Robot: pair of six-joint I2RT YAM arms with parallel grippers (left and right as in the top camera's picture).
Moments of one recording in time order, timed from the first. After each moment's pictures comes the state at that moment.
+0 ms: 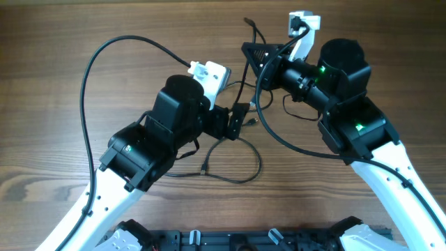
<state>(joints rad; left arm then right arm) -0.64 1.17 1.20 -0.62 0.07 -0.24 0.46 1.26 1.23 -0.18 -0.38 0.68</state>
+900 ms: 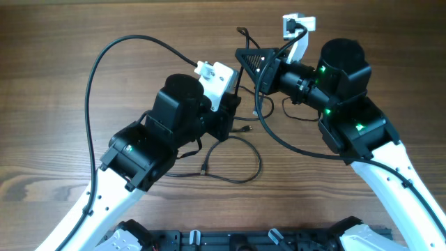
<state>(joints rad) -0.64 1.17 1.20 -0.58 0.17 -0.20 0.45 1.26 1.23 -0.18 -0.47 0.71</state>
